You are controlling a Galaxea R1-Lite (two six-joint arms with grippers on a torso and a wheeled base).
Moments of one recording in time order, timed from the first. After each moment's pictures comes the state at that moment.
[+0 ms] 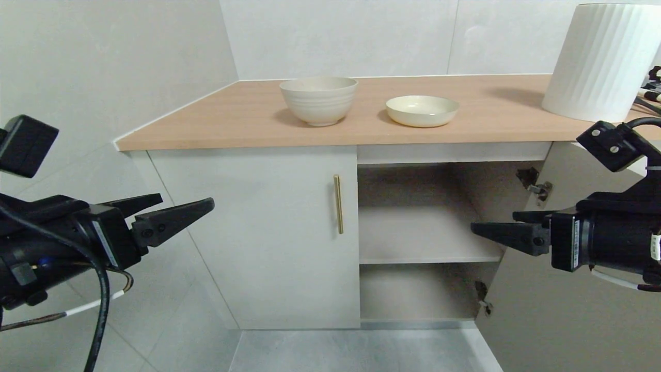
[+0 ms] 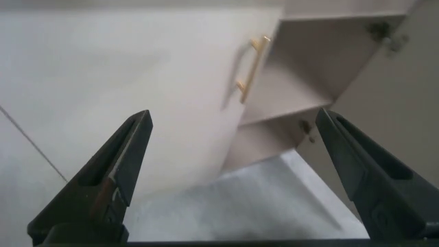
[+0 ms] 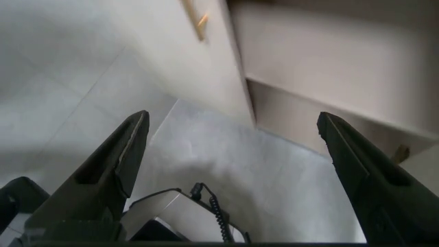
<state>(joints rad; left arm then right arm) -0.24 1.16 -0.65 -0.37 -0.20 -0.16 0.53 1.30 -0.84 -0.12 0.08 0.19</state>
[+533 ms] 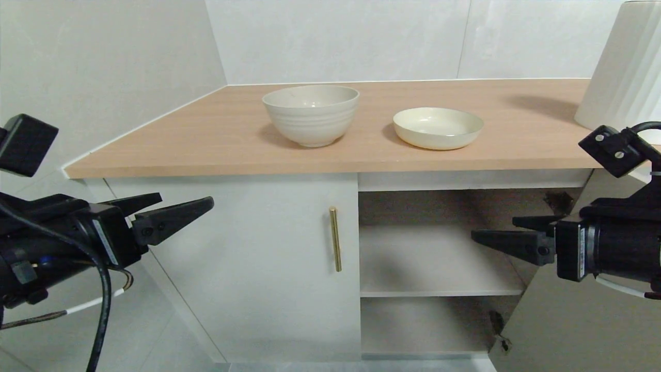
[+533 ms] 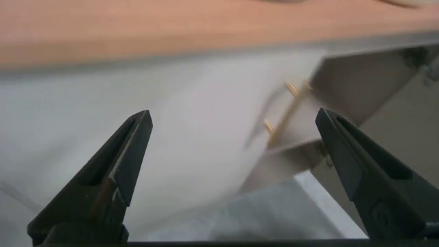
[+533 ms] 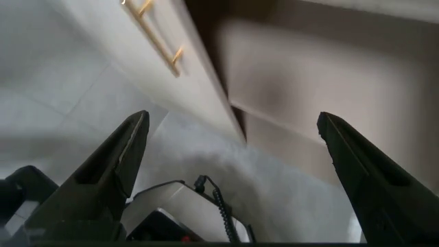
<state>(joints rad) -0.23 1.17 -0.65 -0.37 -0.19 -0.16 0.56 1.28 -0.83 -0.10 0.09 0.18</state>
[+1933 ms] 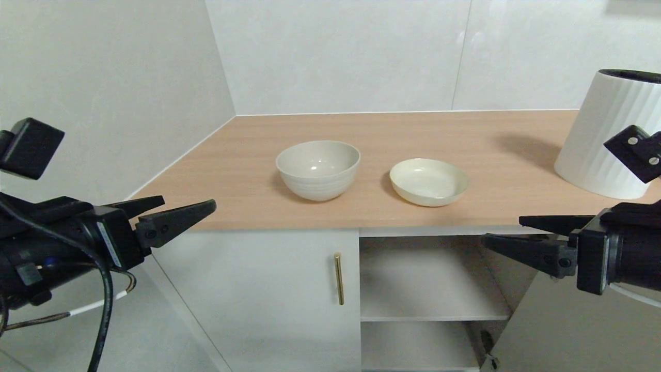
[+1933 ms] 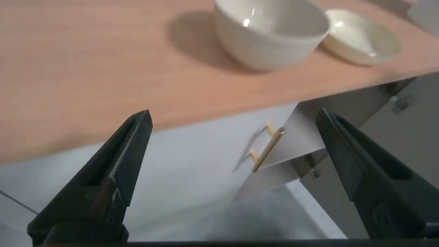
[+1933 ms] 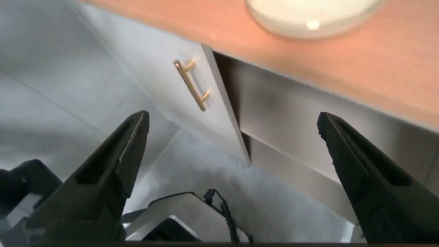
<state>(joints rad) -0.23 1.18 -0.65 -0.37 -0.20 -0.16 0.56 1.23 -0.77 -0.16 0.12 0.15</state>
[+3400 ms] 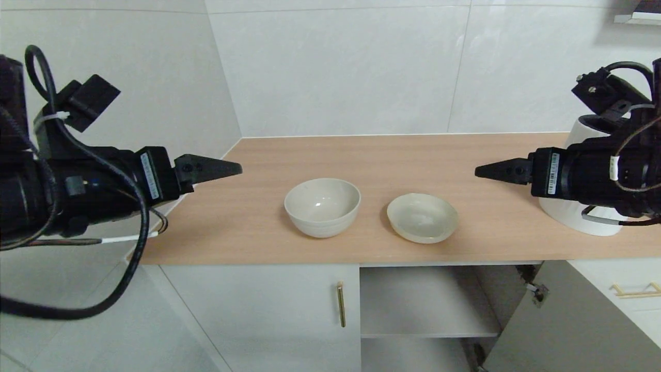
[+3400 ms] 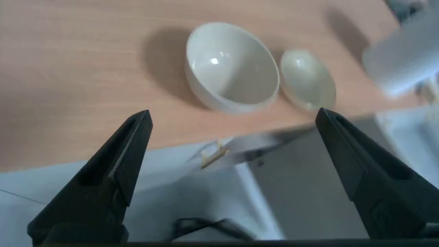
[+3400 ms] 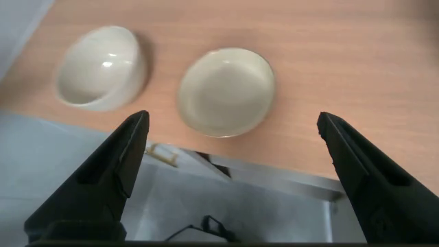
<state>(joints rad) -0.29 1.36 -1.06 0.04 -0.15 -0.42 0.47 1.44 -1.13 0.07 -0.11 0.29</state>
